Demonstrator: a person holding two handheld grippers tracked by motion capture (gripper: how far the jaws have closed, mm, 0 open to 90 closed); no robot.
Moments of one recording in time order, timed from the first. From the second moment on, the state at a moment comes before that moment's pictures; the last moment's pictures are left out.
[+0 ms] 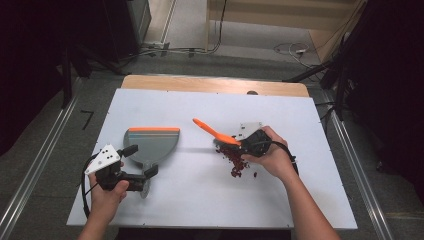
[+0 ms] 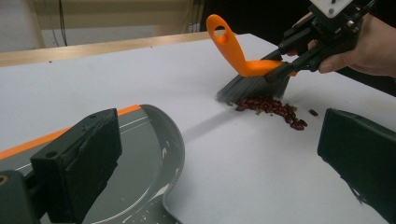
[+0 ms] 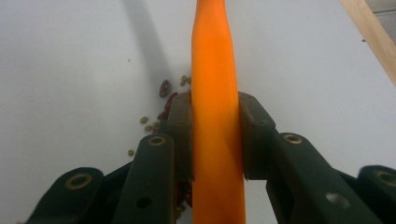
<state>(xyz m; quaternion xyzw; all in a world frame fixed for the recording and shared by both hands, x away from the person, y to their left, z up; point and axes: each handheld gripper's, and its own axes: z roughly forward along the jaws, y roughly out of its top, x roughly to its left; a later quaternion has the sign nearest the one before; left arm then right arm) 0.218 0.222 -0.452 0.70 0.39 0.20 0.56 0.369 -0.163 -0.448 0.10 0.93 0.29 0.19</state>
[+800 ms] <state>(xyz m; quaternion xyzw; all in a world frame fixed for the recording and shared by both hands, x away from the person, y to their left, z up) 0.218 0.222 -0.452 0.70 0.40 0.20 0.56 0.314 -0.177 -0.431 0.15 0.93 0.34 0.04</state>
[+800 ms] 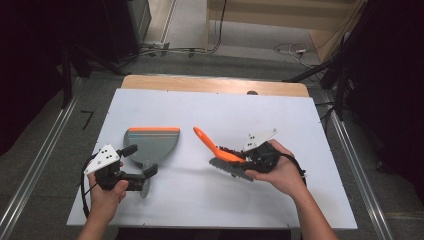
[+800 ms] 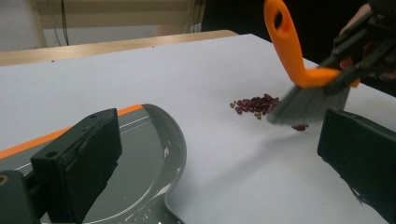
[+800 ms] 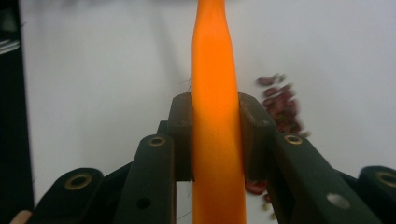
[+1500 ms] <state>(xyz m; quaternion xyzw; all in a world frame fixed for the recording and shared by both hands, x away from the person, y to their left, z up) 0.219 0.221 -0.453 0.70 0.40 0.20 0.56 0.365 -0.181 -0.450 0.14 0.93 0.34 0.05</state>
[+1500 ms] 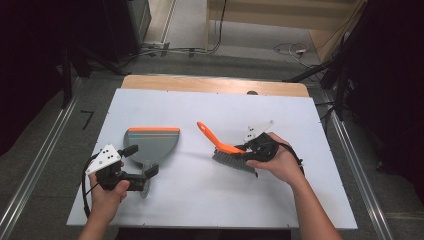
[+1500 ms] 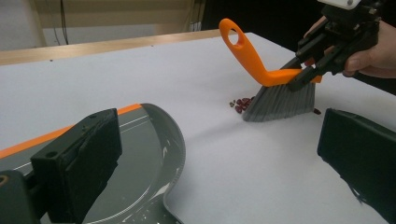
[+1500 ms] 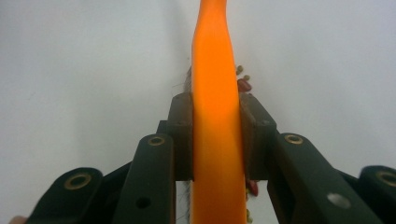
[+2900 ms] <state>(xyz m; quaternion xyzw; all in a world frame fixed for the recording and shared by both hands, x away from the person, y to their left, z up) 0.219 0.219 -0.455 0.71 0.40 0.19 0.55 0.363 -0.209 -0.431 0.12 0.91 0.38 0.07</state>
